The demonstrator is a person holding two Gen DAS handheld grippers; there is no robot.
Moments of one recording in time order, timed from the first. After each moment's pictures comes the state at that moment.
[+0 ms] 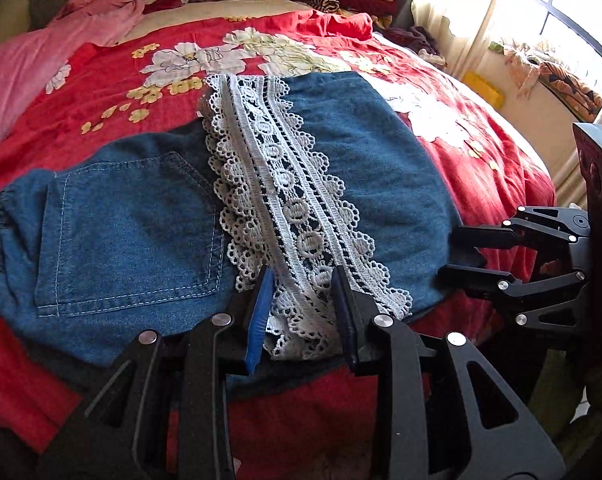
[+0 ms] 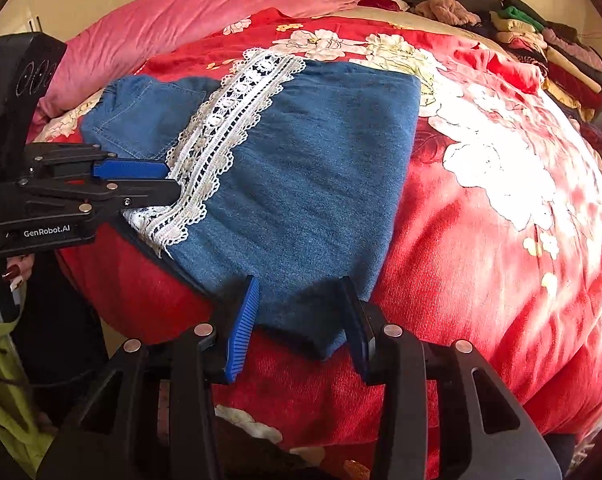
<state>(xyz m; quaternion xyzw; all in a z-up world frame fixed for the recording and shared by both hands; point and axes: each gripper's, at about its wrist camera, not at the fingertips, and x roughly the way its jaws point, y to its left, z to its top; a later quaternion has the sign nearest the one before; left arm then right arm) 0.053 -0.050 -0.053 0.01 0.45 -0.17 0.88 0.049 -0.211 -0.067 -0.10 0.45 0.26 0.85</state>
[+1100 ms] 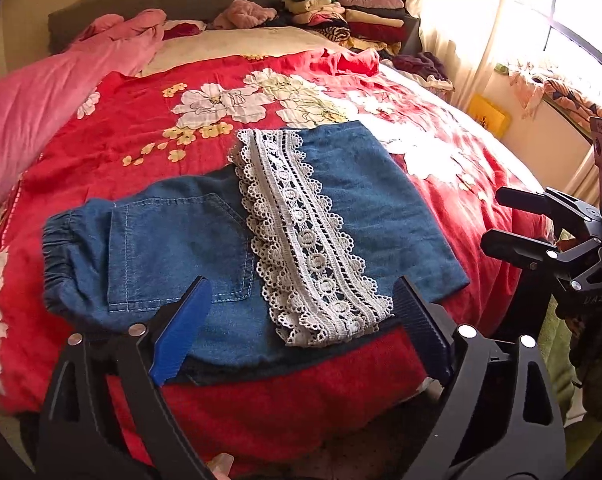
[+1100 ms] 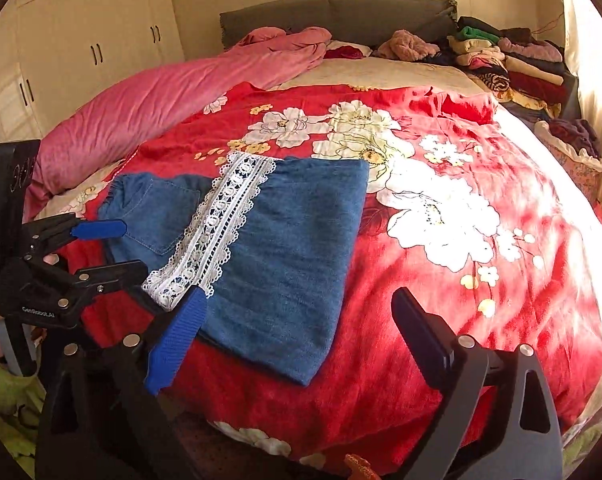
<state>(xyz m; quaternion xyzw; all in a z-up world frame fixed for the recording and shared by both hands) 0.028 -0.039 -0.010 0.02 0.41 -0.14 0.90 0.030 -0.238 -0.003 -0.04 0.37 0.23 0.90</state>
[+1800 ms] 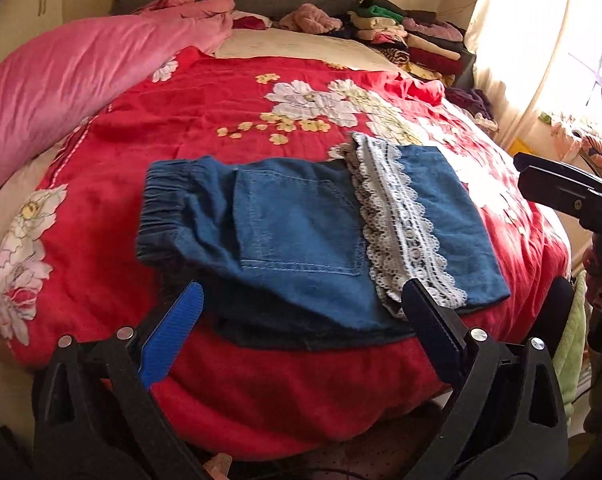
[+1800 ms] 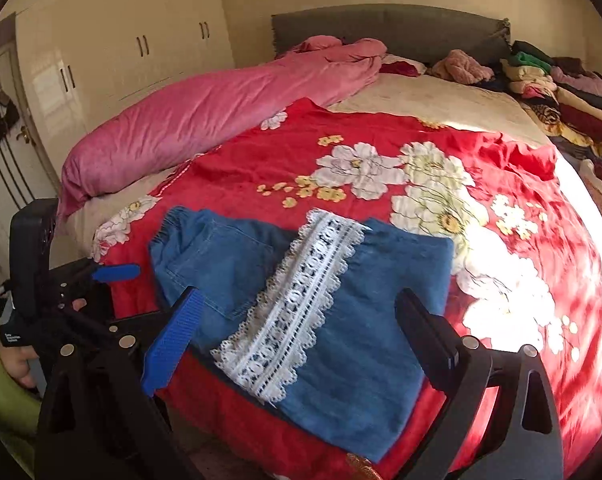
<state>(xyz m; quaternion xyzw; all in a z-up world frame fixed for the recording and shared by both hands) 0.008 0.050 -0.011 -0.06 0.41 -0.05 0.91 0.068 -0.144 0.048 -0.07 0.35 0.33 0.87</state>
